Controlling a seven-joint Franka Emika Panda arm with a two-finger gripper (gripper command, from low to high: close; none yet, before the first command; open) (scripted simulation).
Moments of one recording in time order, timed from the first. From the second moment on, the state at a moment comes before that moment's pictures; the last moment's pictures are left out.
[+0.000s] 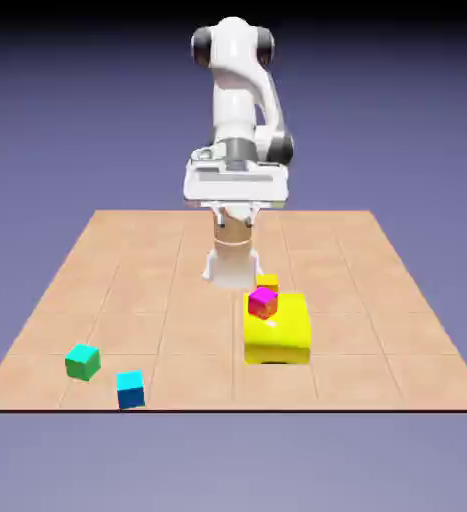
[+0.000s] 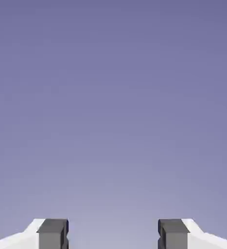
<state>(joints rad) 0.01 -0.53 -0.03 -2.78 0.02 3.01 0.72</state>
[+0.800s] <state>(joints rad) -0.01 0.34 -0.54 -2.25 0.37 2.53 0.25</state>
